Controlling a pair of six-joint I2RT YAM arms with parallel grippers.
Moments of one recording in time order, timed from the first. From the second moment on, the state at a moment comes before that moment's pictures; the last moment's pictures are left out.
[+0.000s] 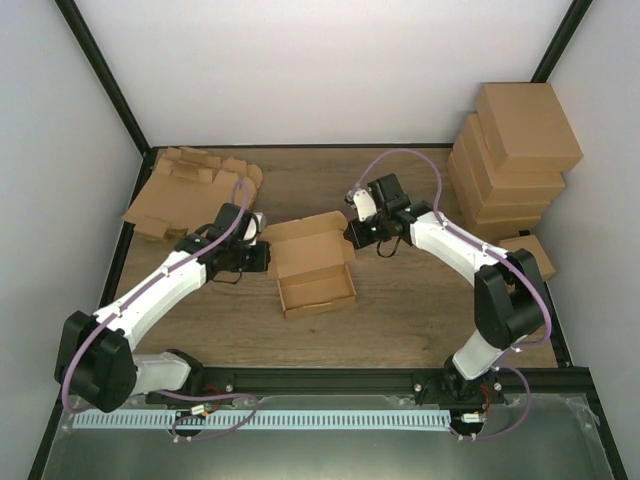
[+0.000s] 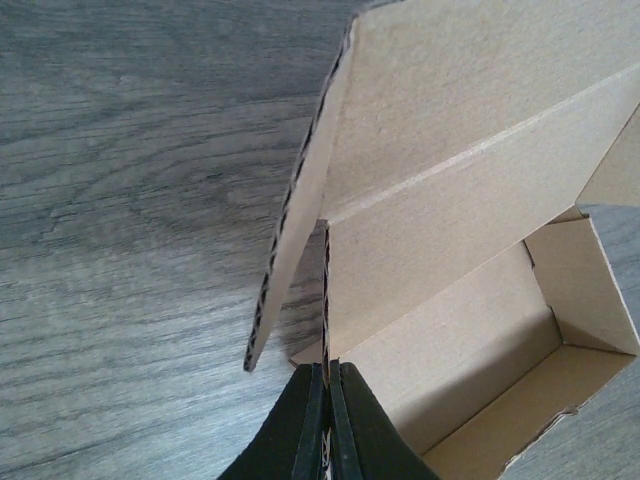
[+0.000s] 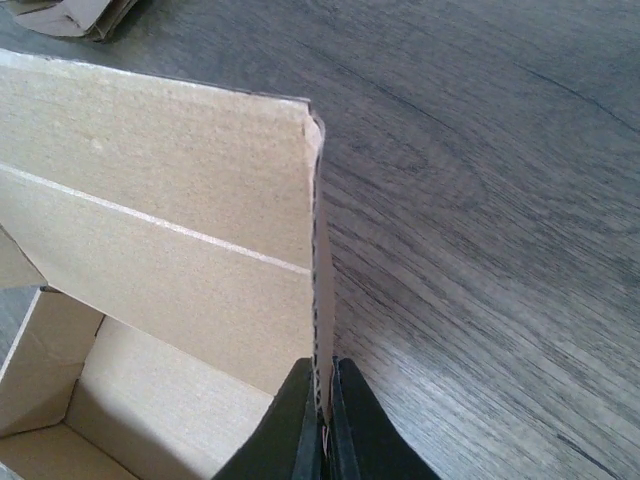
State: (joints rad) left arm -0.48 1.27 0.91 -0.63 0.16 -0.41; right arm 0.48 1.62 1.17 -0.50 -0.36 0.06
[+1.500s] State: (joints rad) left arm -0.50 1.56 0.98 -0.16 0.00 -0.74; right arm 0.62 1.62 1.02 -0.06 0.27 0.54
